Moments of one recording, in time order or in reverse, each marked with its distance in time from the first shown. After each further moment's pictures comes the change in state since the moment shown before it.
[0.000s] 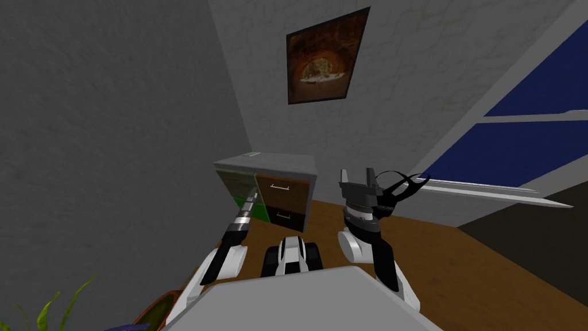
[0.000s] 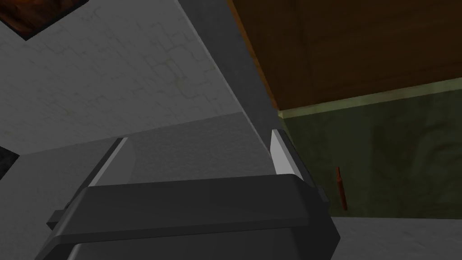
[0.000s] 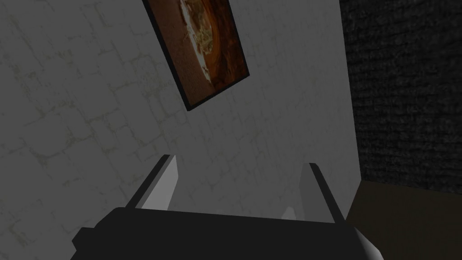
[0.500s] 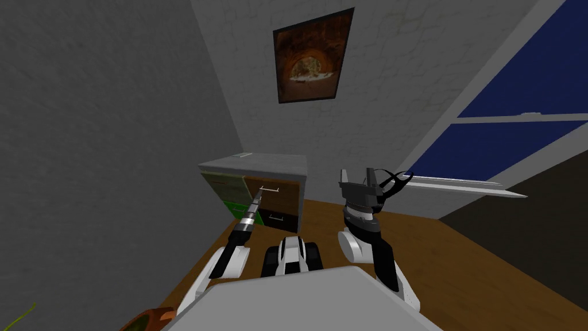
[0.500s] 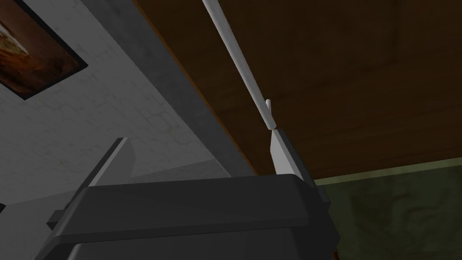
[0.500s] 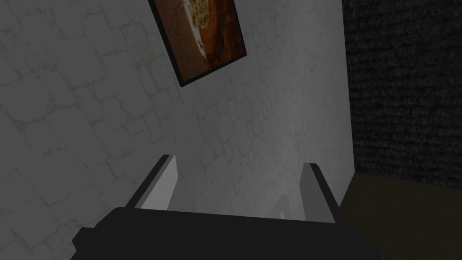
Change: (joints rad) left arm -0.025 0.038 -0.043 0.089 -0.024 0.025 -0.006; right arm 0.000 0.000 0.000 0.000 0.000 0.000 0.000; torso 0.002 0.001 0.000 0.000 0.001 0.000
